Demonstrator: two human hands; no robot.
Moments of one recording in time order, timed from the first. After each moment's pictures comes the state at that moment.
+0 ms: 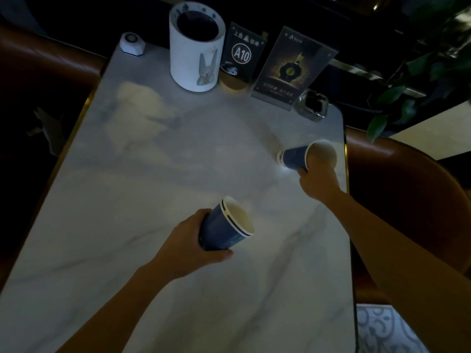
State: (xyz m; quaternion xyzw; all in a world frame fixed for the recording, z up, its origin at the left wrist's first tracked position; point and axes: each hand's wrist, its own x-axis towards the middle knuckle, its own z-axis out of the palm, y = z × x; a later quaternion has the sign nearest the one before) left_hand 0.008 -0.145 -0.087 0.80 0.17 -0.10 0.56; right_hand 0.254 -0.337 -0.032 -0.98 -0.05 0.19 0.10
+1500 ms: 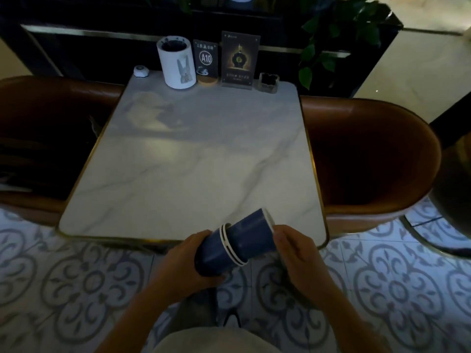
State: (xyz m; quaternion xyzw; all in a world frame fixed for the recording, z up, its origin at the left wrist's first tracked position) left_hand -0.247 -0.350 -0.020 0.90 0.16 -0.15 0.38; right_hand -0.155 -0.575 0.016 -0.81 -0.19 0.17 0.54
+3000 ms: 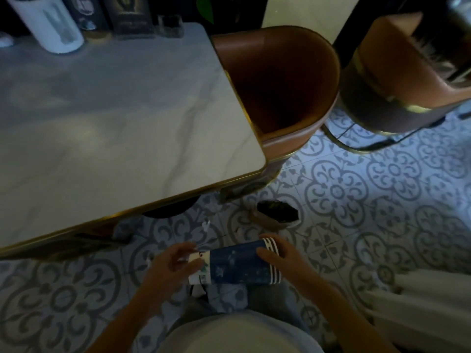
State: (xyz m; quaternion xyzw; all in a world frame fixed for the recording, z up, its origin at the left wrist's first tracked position) left_hand -0.347 -0.398 -0.069 0.73 0.23 -0.27 0.58; right_hand -0.322 -0.670 -0.053 -0.80 0.14 0.29 0.50
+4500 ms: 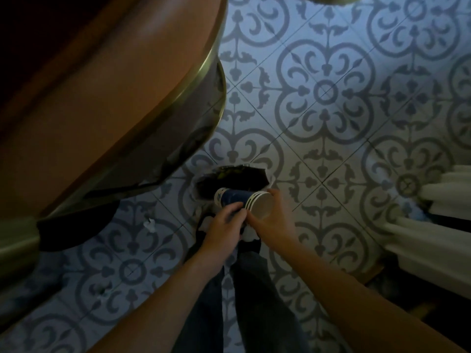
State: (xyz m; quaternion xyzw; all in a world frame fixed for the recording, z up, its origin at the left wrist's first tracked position) left_hand -0.115 -0.796 -0.394 0.67 0.23 -0.49 0.51; right_hand -0.157 -0.913 -0.415 -0.77 0.39 0.22 0.44
